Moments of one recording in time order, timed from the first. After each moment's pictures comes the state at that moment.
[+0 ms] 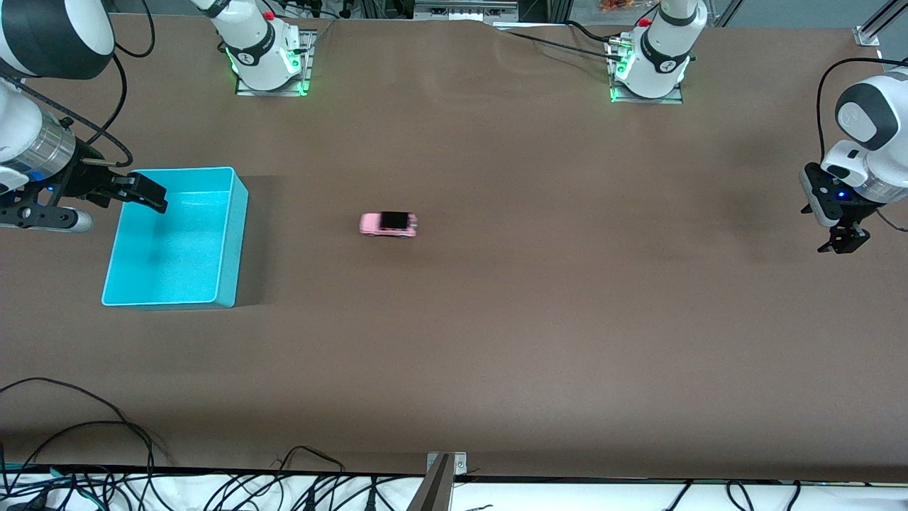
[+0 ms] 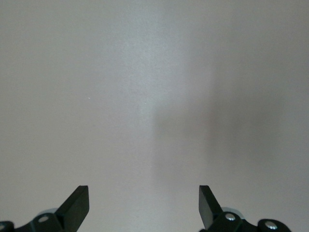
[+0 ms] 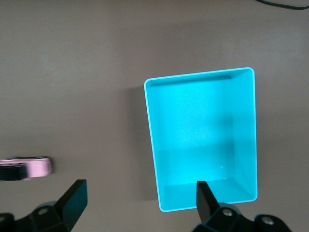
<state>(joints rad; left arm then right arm) 0.17 0.10 0.25 -2.30 0.03 2.56 1.88 -0.06 0.07 0.12 -1.69 -0.04 1.74 0.15</state>
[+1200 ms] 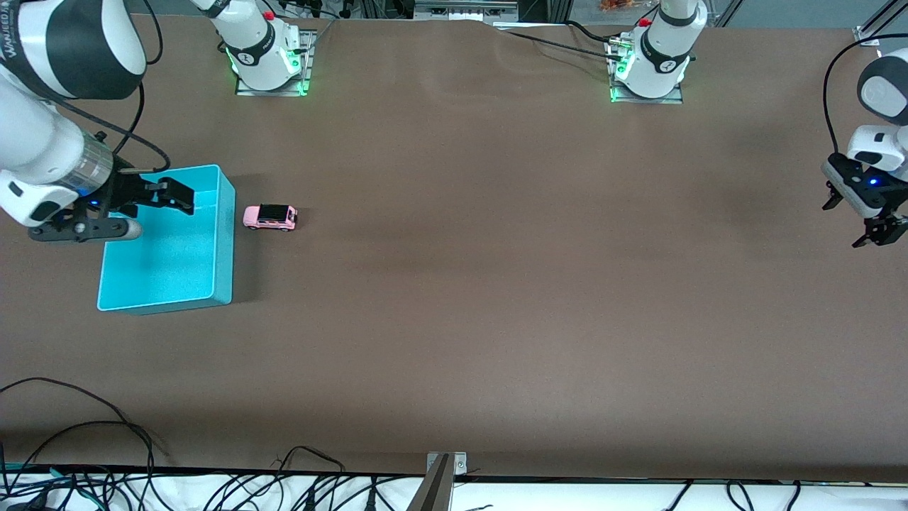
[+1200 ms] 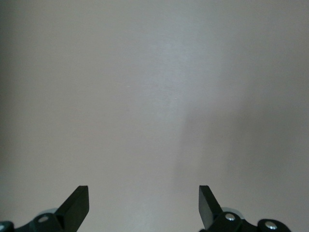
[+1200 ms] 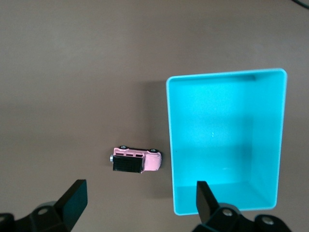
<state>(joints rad) 0.18 -0.02 0.25 -2.30 0.03 2.55 1.72 -0.04 0.11 0.15 -1.70 -0.04 1.73 -0.03</state>
